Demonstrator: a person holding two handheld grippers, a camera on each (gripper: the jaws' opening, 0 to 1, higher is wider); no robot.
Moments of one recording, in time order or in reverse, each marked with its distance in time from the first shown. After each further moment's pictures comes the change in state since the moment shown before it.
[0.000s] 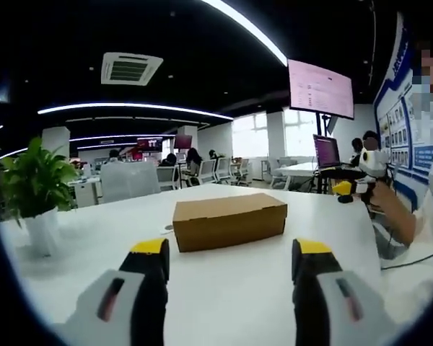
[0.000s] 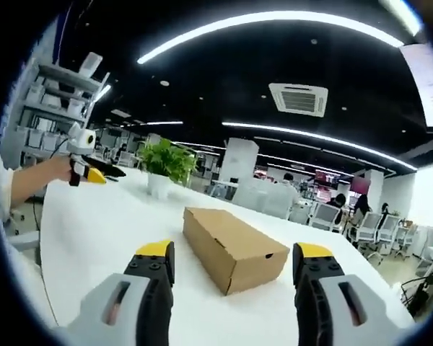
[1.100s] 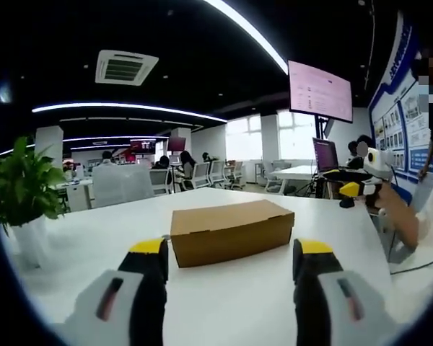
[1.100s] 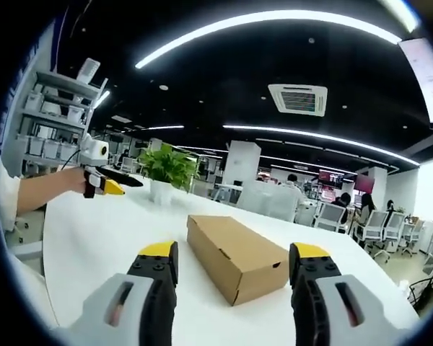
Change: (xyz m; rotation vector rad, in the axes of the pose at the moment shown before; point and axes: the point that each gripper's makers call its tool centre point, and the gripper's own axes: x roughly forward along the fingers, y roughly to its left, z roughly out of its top) left arm 0.039 0.018 0.015 0.009 -0.030 -0.044; right arm 0.014 0.019 0.007 0.020 0.008 0.093
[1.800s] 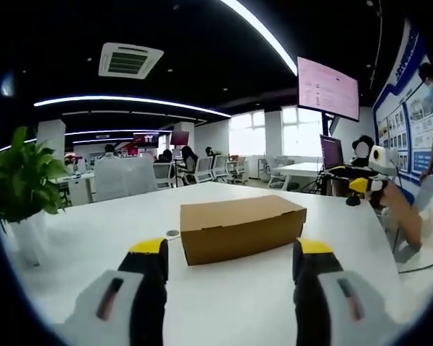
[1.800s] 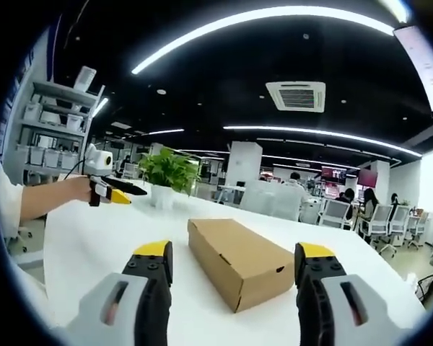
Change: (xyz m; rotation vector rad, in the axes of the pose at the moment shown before) left arm 0.013 0.028 -0.008 -0.013 0.031 0.014; right arm 0.017 -0.007 0.003 0.041 -0.013 0.017
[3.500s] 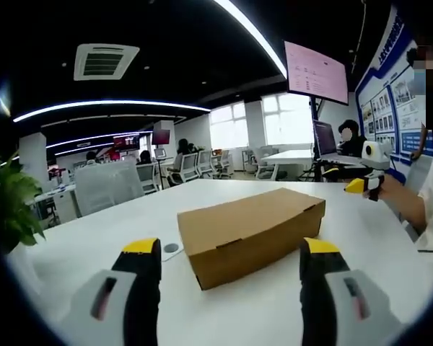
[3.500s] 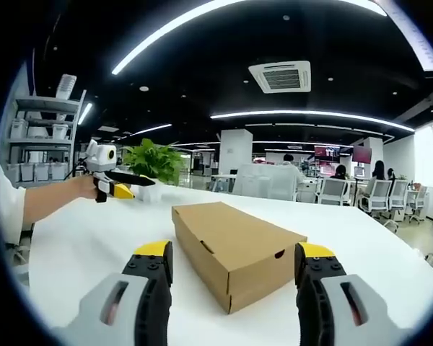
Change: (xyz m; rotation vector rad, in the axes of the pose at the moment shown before) left arm 0.081 0.033 0.001 0.082 0.037 -0.110; right arm 0.052 -0.022 -0.050 0.098 0.079 -0.036
